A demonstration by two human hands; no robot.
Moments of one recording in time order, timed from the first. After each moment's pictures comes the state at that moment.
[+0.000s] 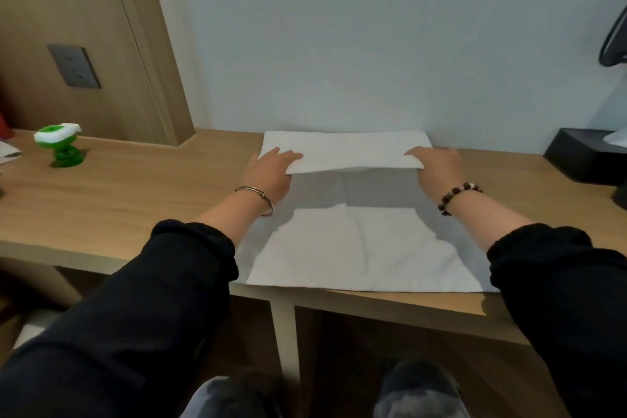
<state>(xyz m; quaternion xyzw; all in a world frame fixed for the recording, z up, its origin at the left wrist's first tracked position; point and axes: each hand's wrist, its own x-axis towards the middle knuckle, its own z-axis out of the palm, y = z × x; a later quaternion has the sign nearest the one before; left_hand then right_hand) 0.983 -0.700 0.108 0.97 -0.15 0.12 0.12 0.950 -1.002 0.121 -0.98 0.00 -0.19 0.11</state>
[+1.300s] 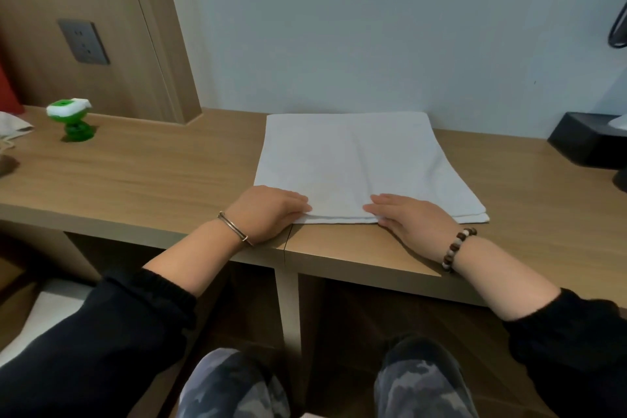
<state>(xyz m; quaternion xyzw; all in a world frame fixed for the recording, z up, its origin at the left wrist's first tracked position) 0.882 -0.676 0.082 0.93 -0.35 0.10 0.05 0.850 -0.960 0.077 -0.98 -0.20 -0.02 0.09</state>
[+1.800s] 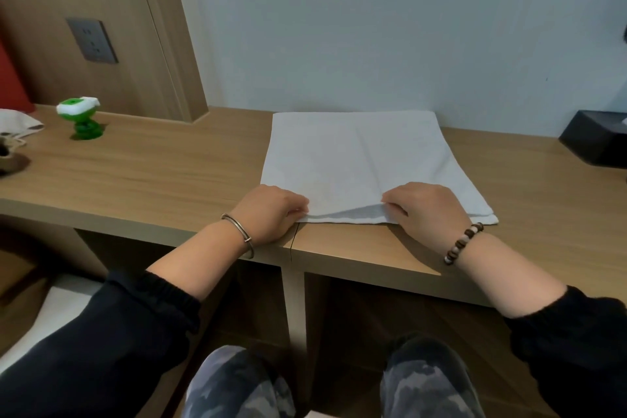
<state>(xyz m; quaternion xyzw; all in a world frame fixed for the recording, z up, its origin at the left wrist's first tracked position) 0.878 -0.673 0.080 0.94 -0.30 0.11 0.09 0.850 -0.953 0.088 -0.96 -0.21 -0.18 0.01</state>
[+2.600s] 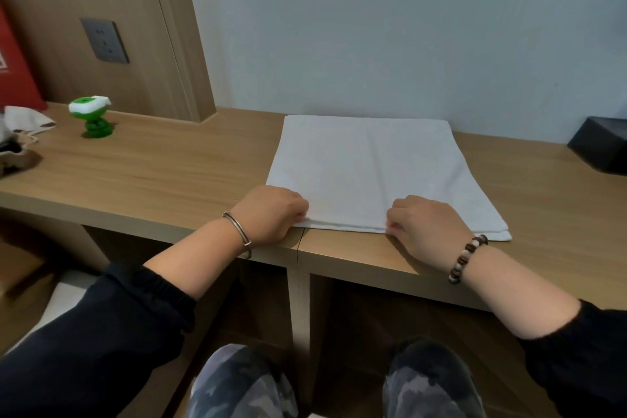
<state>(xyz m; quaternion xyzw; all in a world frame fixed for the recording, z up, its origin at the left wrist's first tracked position) 0.872 -0.668 0.092 0.94 -0.32 0.09 -0.04 0.838 -0.941 0.086 -0.97 -0.23 -0.12 -0.02</state>
